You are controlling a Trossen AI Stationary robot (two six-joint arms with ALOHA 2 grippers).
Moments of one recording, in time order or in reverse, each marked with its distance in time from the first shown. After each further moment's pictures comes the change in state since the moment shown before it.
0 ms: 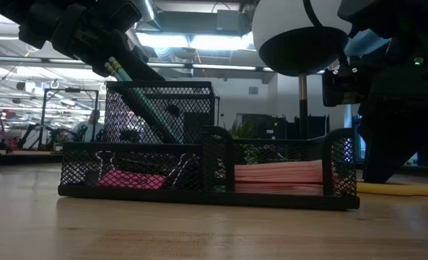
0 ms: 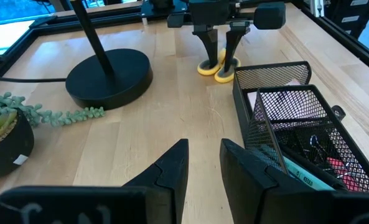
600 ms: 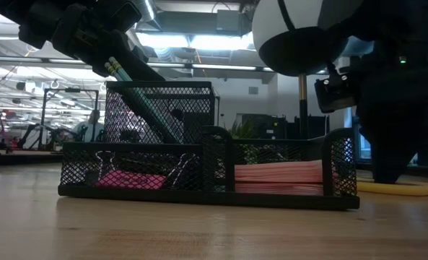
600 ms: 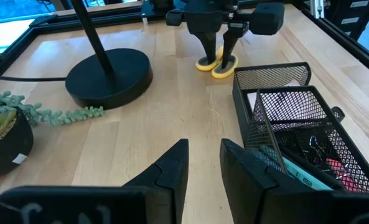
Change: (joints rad) left arm 0.000 0.000 0.000 0.000 0.000 -0.008; right arm -0.037 0.053 0.093 -0.172 -0.111 0.031
